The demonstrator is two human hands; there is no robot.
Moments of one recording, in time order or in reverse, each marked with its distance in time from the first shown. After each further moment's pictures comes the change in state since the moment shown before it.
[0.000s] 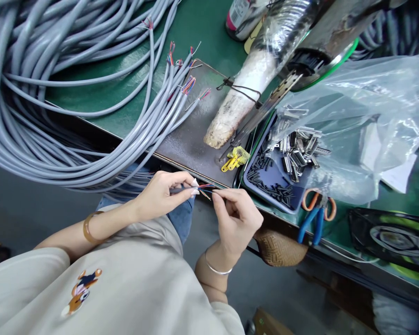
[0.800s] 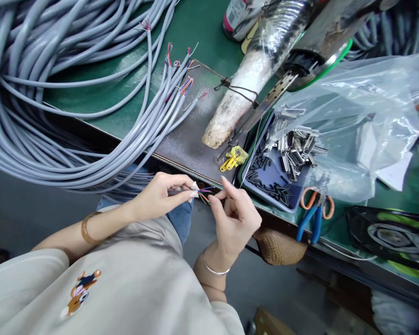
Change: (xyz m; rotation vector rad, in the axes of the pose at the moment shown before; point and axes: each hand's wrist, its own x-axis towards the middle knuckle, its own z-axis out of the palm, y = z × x) left_hand 0.000 0.002 -0.002 -0.135 -0.069 -0.073; right_hand -0.002 -0.003 0.002 0.012 0.037 0.019
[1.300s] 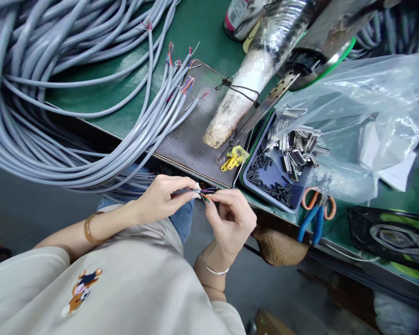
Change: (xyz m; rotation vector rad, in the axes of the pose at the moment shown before) left_hand -0.001 -0.005 0.004 0.275 0.109 0.343; right_hand -0.002 -0.006 0.003 0.055 -0.056 -0.074
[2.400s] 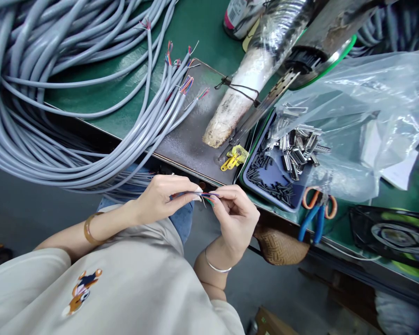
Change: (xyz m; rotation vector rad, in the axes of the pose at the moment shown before) left_hand 0.003 0.000 -0.003 0.065 0.012 0.191; right_hand 0.008 0.013 -0.007 0.249 -0.077 0.225
